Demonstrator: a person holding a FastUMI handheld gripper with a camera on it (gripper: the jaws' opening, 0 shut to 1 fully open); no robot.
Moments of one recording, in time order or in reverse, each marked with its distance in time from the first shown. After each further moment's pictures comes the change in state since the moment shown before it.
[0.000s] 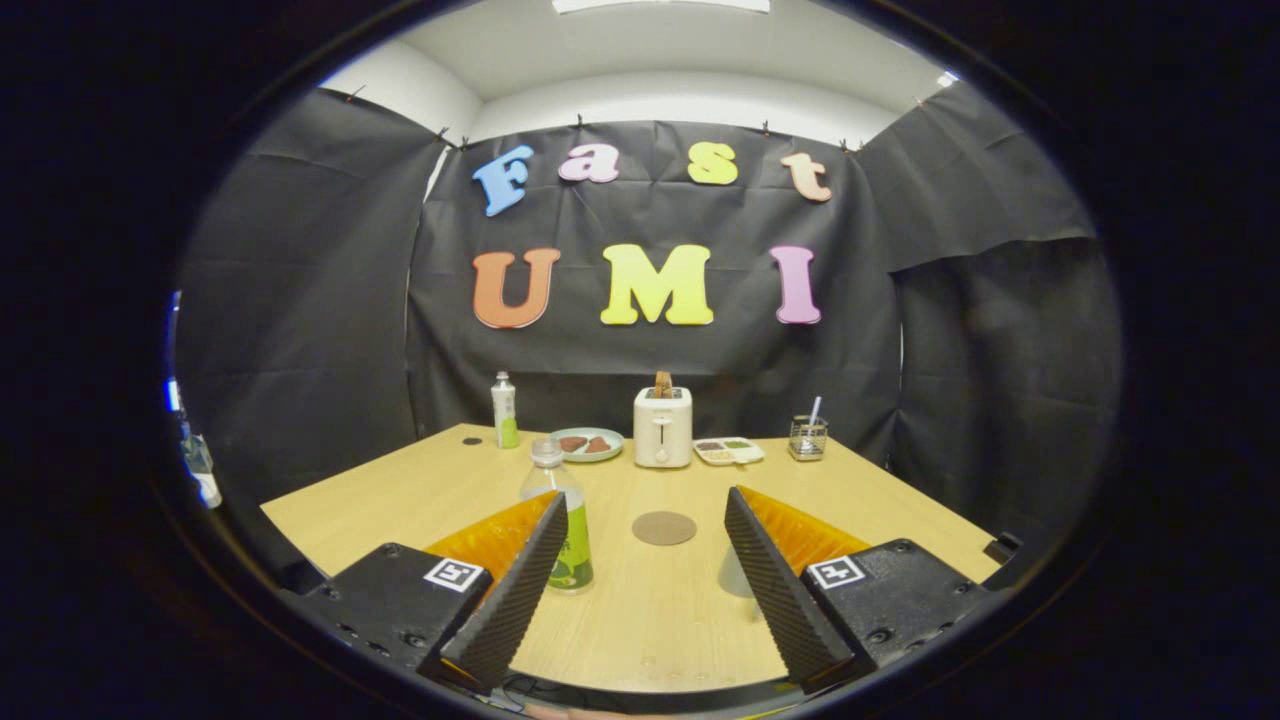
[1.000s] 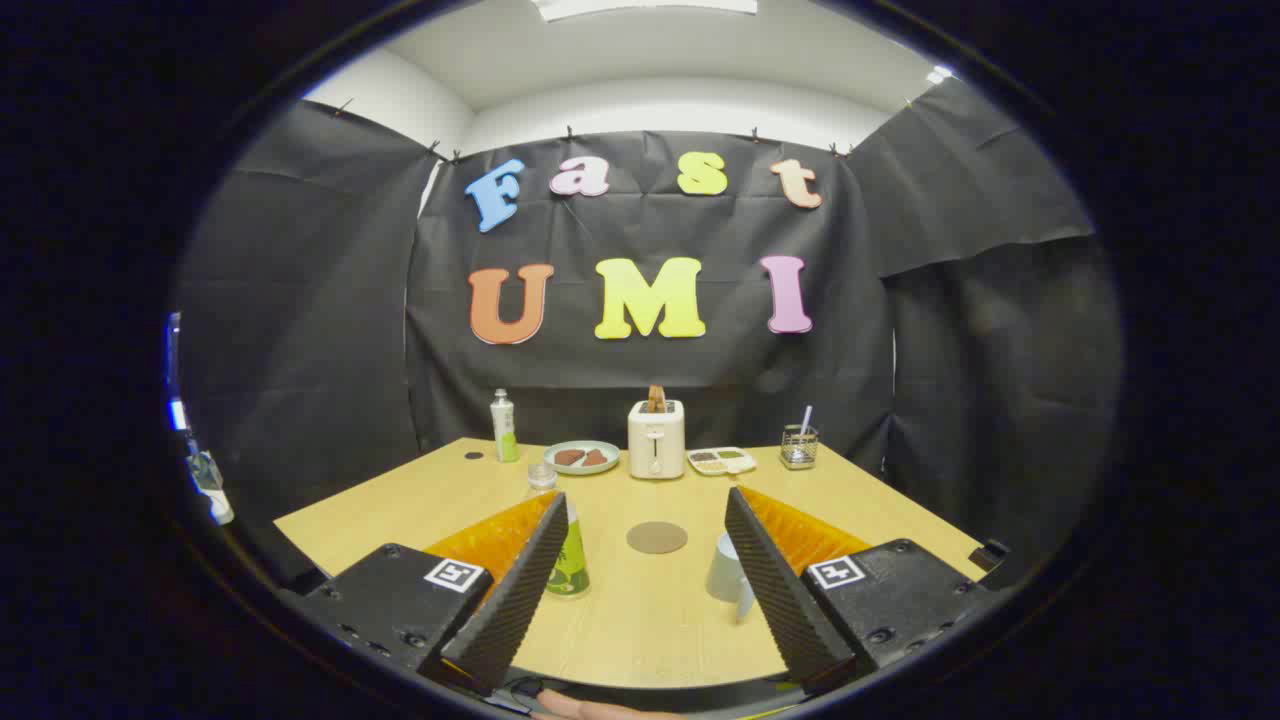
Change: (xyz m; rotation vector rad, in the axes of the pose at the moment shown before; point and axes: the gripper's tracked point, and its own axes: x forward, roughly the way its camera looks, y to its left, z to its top) arm -0.031 -0.021 0.030 0.031 -0.018 -0.006
